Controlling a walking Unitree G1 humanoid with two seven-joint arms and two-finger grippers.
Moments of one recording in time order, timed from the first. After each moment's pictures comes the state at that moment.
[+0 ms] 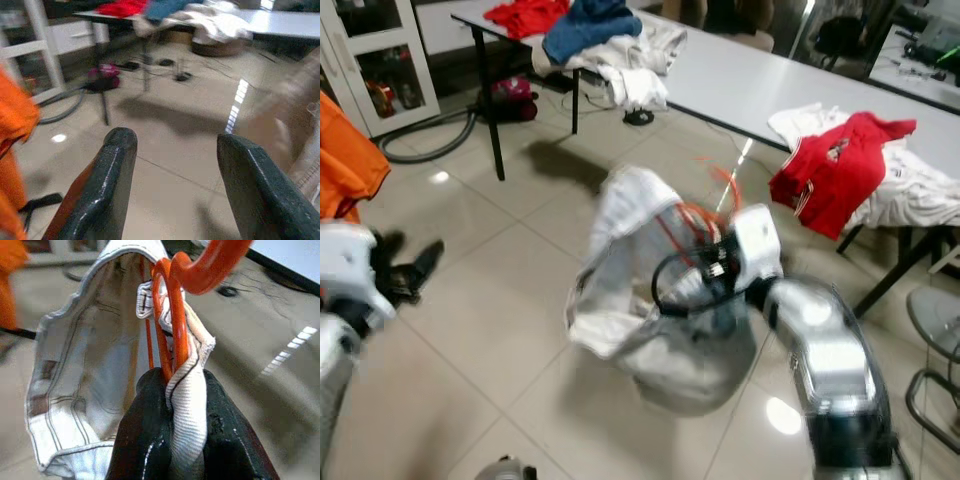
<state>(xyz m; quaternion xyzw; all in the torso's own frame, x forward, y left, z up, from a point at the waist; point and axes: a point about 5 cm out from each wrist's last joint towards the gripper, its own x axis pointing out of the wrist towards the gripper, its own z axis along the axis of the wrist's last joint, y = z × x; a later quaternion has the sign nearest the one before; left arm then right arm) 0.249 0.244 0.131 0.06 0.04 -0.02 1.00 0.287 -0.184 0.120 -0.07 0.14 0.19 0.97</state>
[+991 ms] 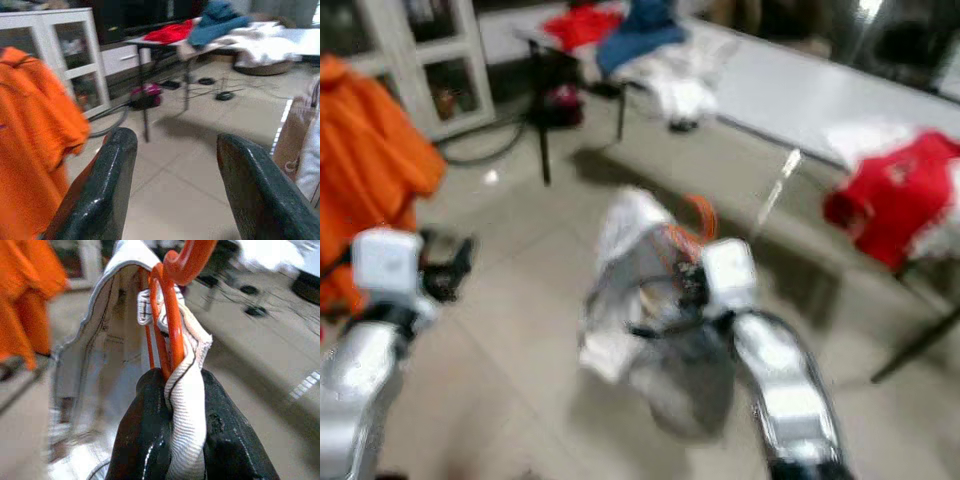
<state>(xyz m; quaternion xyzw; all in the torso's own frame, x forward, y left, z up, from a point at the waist) 0.244 0.205 0.140 0.08 0.00 -0.02 1.00 0.269 -0.144 0.106 -0.04 0.11 0.19 0.98</state>
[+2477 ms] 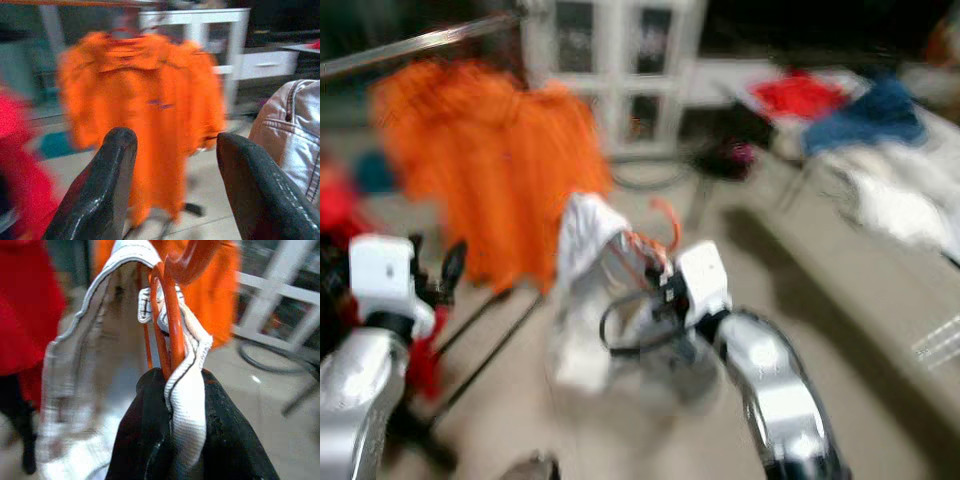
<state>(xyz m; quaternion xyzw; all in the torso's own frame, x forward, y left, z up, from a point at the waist) 0.238 0.201 0.139 0.08 0.00 0.00 1.00 0.273 -0.131 0.112 -0.06 0.09 0.28 0.95</state>
